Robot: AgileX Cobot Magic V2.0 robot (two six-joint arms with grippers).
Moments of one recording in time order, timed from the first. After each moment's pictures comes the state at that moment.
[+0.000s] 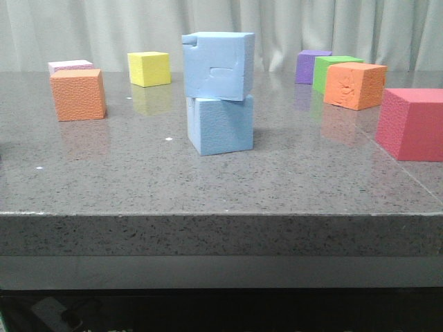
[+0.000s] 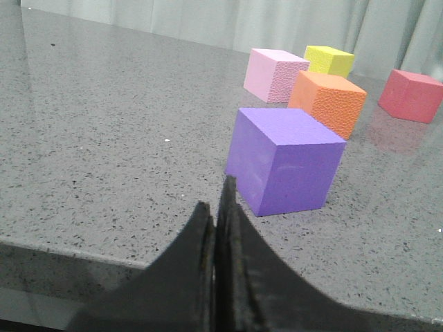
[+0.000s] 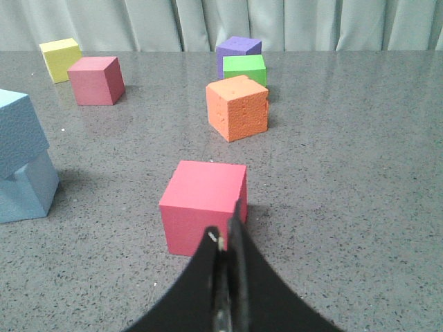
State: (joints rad) left arm 0.02 -0.01 0.01 -0.04 0.19 -0.12; right arm 0.23 0.33 -0.35 -0.23 0.30 0.36
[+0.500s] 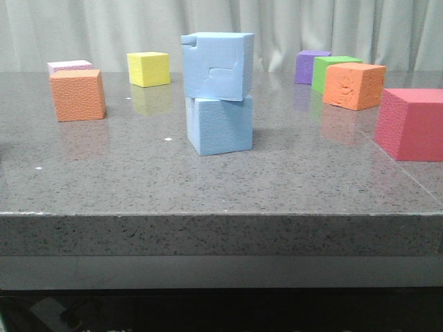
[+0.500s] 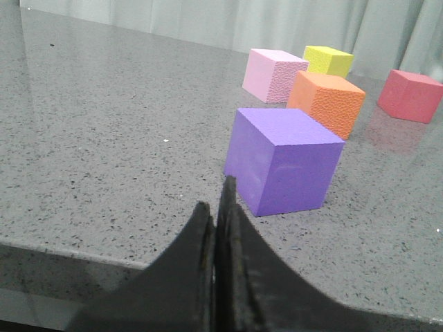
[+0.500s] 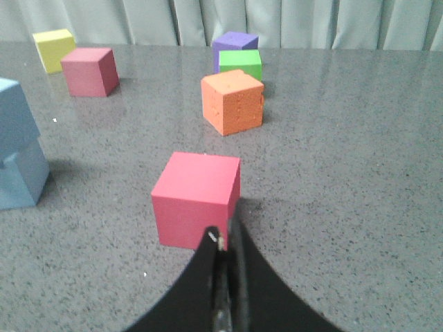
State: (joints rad) left arm 0.02 -0.01 0.01 -0.04 0.19 -0.12; right arm 0.23 0.32 -0.33 -0.26 0.30 0.35
